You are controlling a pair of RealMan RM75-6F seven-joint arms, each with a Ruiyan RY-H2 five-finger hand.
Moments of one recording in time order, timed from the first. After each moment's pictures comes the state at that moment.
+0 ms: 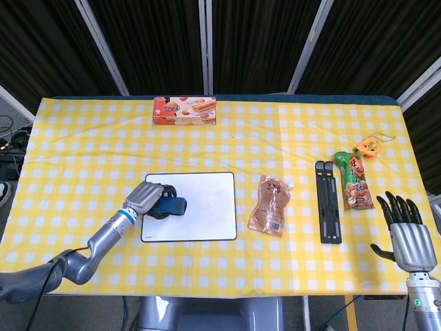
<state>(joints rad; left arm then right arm) -0.77 -1.63 -0.08 -1.14 1.32 0.76 -0.16 0.12 -1.16 0.07 -1.55 -1.44 1.41 -0.14</state>
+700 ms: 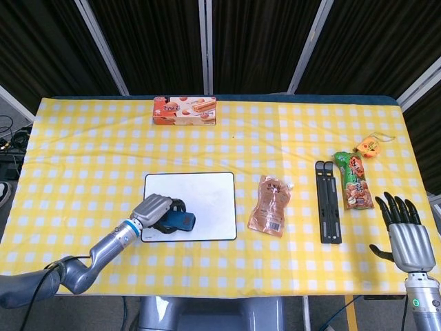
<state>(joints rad) -0.77 -1.60 -0.04 -1.28 1.42 0.77 -0.22 0.11 -1.16 0.07 -1.55 -1.44 1.41 -0.14</state>
